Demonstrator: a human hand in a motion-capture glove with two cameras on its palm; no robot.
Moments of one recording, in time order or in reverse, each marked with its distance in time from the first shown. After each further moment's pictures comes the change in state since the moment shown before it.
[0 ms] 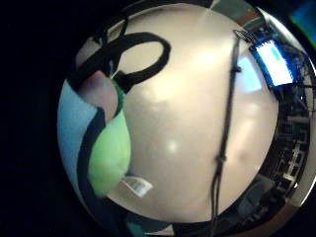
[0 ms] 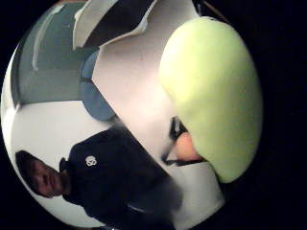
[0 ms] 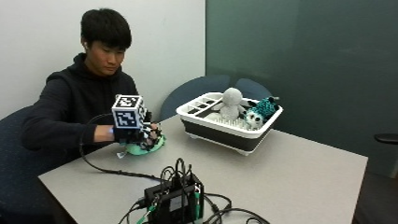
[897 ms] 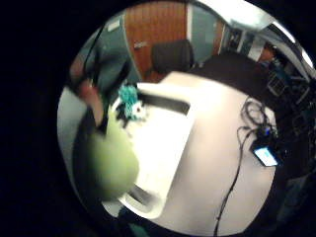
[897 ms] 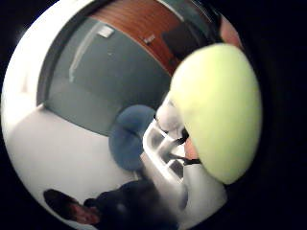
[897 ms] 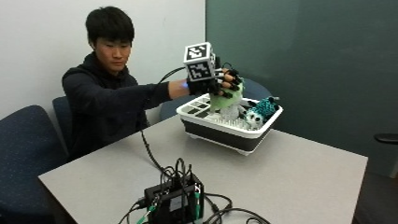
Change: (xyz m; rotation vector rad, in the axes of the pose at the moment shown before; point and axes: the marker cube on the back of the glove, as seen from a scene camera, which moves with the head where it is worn) arm -0.114 -0.253 -0.179 0.388 -0.267 0.077
